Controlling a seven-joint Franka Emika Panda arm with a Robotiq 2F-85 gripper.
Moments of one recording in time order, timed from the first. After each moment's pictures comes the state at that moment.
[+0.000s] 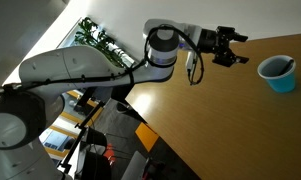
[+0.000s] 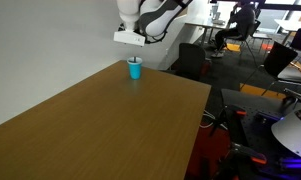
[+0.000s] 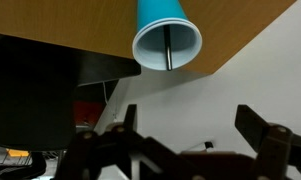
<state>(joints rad) -0.13 0.63 -0.21 -1.63 -0.81 2.53 1.74</state>
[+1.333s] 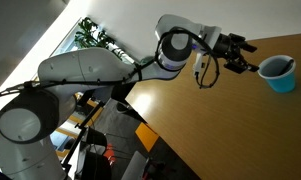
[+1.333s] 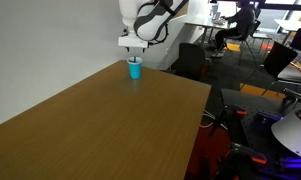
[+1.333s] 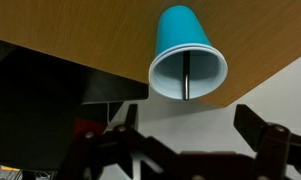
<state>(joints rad) -0.08 0.73 -0.31 -1.58 -0.49 2.55 1.41</state>
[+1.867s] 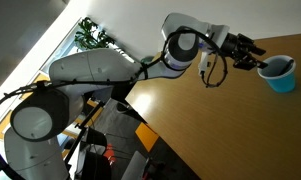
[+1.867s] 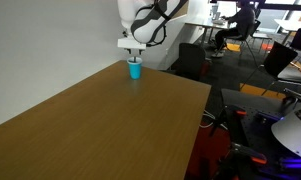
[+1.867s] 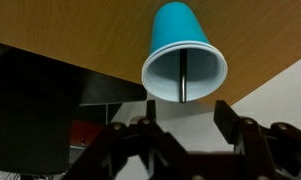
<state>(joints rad) -0.08 0.80 -0.33 -1.50 -0.42 2.55 1.36</state>
